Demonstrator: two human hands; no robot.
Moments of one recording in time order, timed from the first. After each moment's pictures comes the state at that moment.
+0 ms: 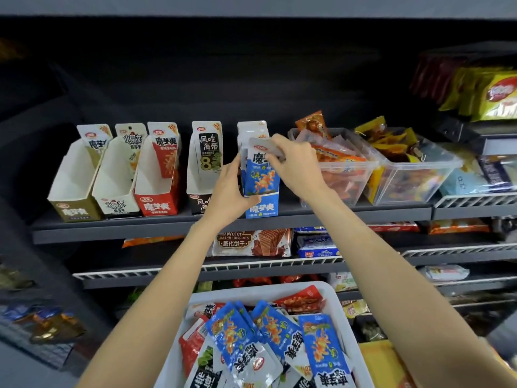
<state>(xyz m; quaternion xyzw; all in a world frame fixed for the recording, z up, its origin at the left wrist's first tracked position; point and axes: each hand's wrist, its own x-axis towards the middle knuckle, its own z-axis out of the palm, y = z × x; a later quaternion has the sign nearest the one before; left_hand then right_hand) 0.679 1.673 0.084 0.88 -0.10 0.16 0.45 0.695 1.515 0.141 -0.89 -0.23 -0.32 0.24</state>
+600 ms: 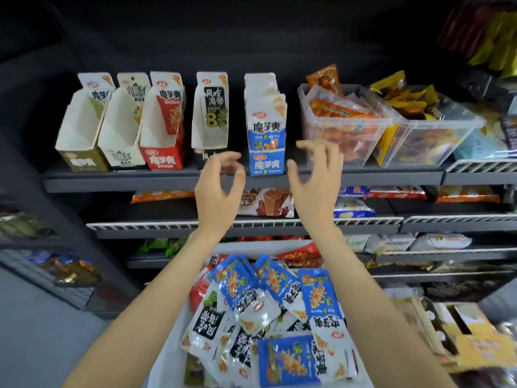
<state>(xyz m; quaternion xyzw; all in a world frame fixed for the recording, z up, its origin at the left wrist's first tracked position) 0.581 1.672 0.049 0.79 -0.09 0.36 0.49 0.607 1.511 0.058 -0.80 -0.12 -0.43 0.40</state>
